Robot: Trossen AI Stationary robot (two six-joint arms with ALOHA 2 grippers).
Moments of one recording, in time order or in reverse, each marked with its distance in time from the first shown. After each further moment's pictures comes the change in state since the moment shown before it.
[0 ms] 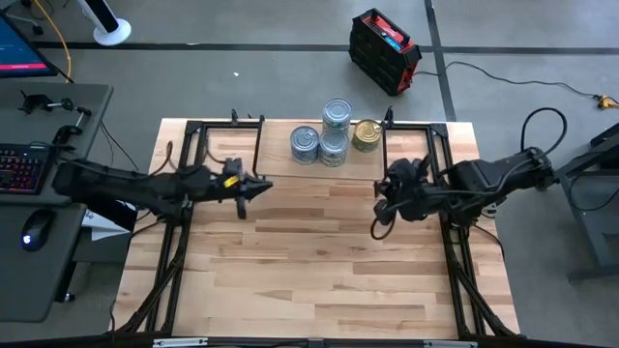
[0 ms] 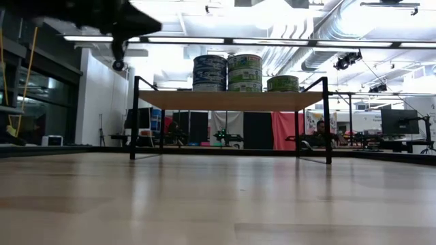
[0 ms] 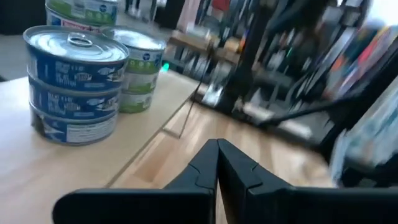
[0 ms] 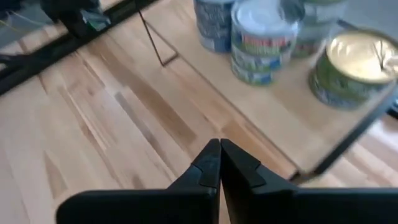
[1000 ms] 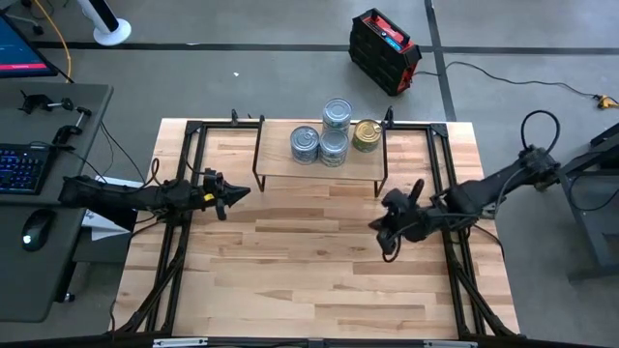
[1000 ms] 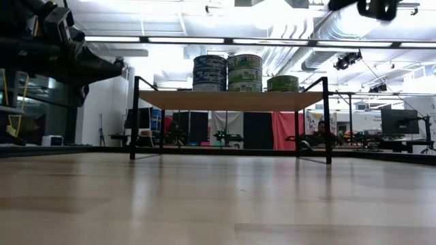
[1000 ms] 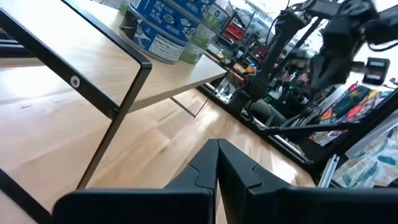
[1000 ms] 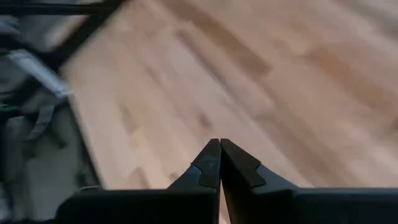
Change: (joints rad) left arm -0.025 -0.566 -0.499 0.007 -0.092 -0.258; right arm 0.113 -0.091 -0.315 0.278 -0.229 0.196
